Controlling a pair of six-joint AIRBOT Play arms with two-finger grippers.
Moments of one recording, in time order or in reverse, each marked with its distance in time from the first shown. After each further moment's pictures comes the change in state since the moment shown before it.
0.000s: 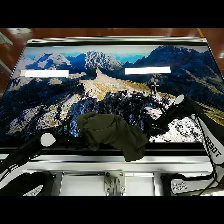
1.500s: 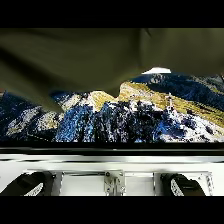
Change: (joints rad) left arm 0.122 0.133 1.626 0.568 -0.510 -0.015; right arm -0.021 0.847 0.889 -0.057 -0.411 0.033
